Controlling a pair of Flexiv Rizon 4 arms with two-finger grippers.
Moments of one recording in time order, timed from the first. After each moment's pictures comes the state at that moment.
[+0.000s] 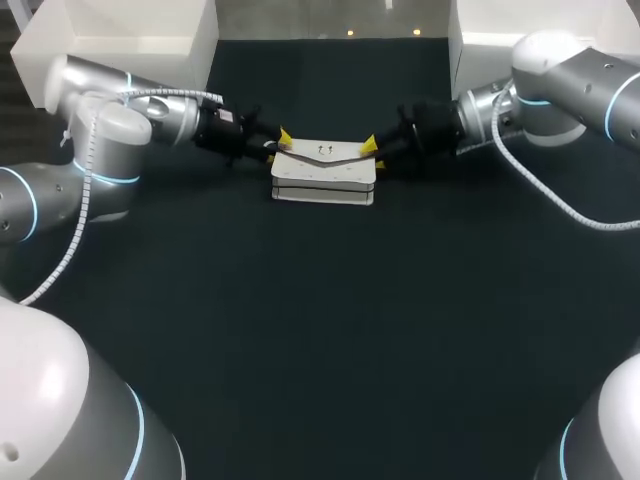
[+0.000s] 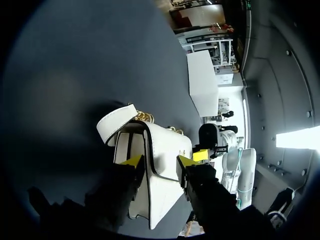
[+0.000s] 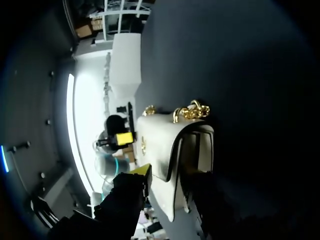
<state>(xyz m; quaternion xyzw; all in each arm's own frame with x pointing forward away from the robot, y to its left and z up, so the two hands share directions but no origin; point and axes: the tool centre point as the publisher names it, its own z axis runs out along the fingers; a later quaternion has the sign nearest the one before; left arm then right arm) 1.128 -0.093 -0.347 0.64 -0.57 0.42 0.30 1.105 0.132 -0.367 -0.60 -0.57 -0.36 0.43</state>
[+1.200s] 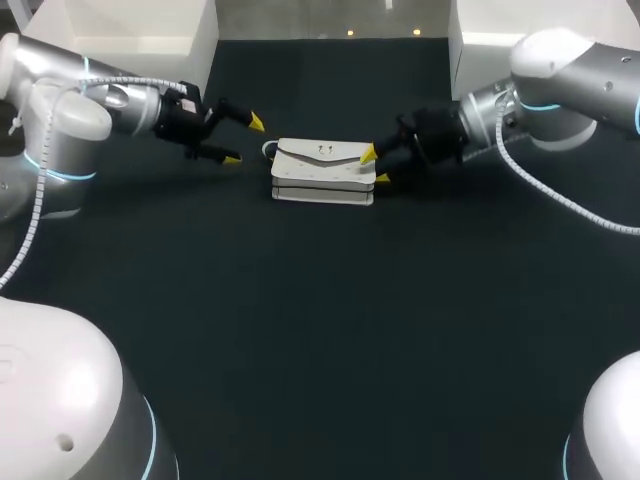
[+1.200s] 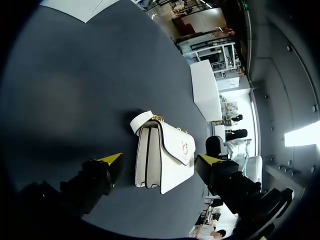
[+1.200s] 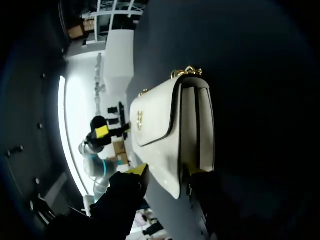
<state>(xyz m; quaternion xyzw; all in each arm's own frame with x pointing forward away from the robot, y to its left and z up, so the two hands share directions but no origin) 1.107 -0.025 -0.317 0.67 -0.57 0.41 0.24 1.059 0.134 -0.361 -0.63 -0.57 -0.34 0.41</state>
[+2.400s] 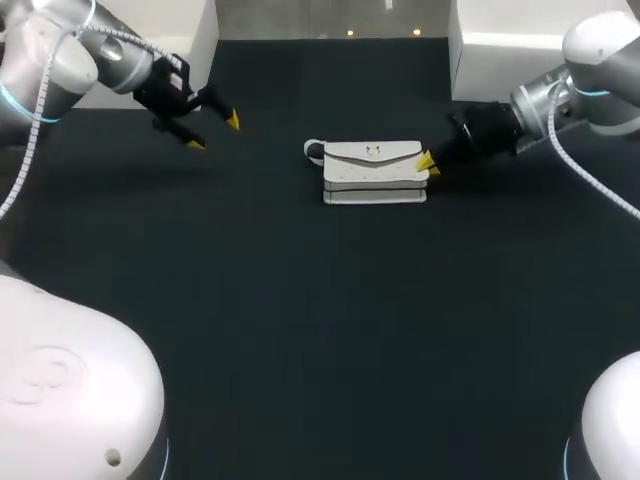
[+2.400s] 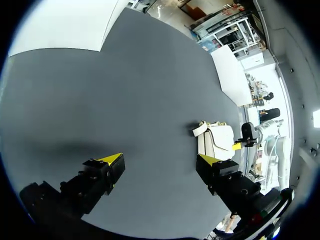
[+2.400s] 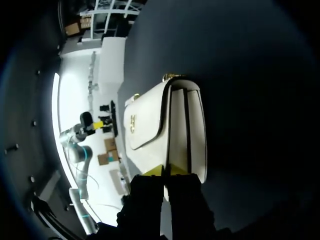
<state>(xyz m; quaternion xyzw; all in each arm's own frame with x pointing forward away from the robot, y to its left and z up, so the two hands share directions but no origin) 1.121 0.033 -0.307 0.67 -0.68 0.27 0.14 1.062 0.023 -0.367 -0.63 -0.60 -0.30 0.39</state>
